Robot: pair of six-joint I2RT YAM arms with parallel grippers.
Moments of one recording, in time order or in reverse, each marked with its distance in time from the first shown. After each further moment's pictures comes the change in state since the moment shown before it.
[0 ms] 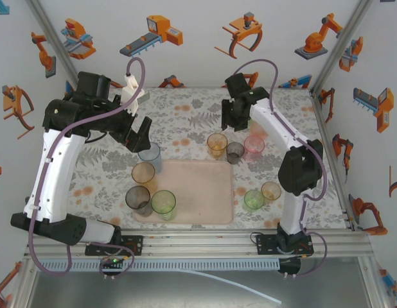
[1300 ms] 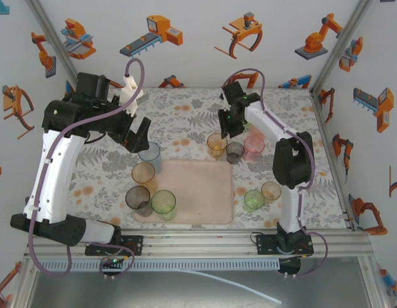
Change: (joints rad) left arm 0.011 -0.005 -0.011 -0.002 -0.013 0.000; right arm -0.014 0.112 -0.060 0.087 -0.110 -0.199
